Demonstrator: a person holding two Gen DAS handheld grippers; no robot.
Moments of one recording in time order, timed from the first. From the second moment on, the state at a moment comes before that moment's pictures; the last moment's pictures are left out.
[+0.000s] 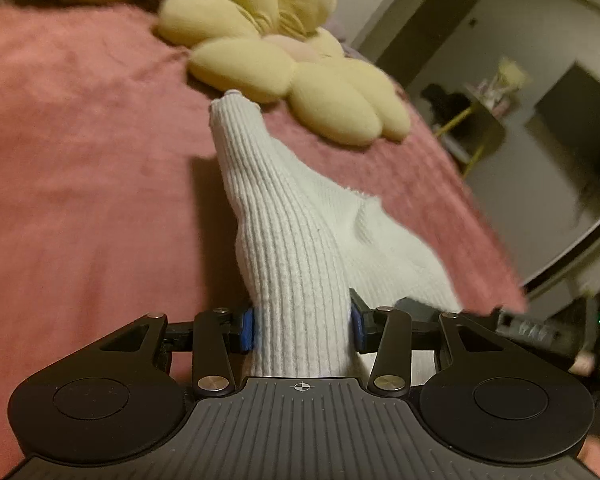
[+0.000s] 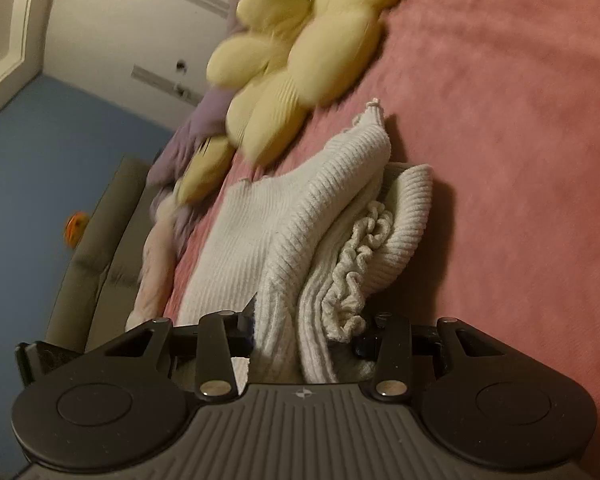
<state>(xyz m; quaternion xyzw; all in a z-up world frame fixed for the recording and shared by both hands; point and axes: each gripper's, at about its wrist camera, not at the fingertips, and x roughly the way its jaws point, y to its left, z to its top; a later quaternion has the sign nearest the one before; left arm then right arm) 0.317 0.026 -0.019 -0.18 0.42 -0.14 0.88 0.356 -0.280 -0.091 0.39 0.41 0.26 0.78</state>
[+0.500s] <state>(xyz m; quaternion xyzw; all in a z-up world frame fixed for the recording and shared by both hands) 0.219 0.019 -0.049 -0.12 0.45 -0.11 0.88 0.233 -0.293 -0.080 0.38 0.40 0.22 0.81</state>
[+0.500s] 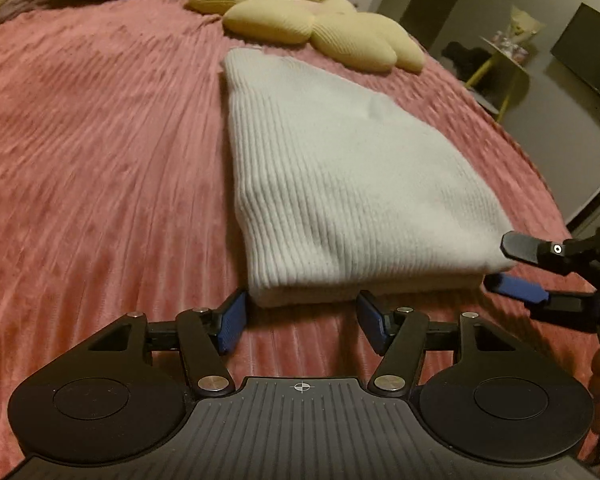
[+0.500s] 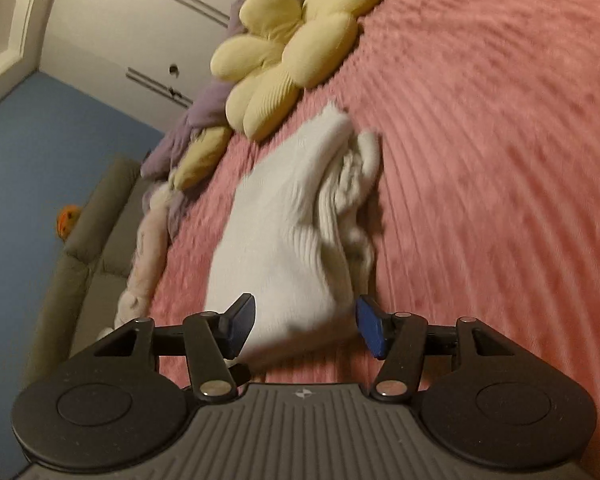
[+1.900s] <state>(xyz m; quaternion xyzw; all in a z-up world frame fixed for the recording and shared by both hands) 0.269 0.020 -0.004 -0.09 0.40 -0.03 0.91 0.266 -0.209 -0.017 0.09 0.31 0.12 0.94</state>
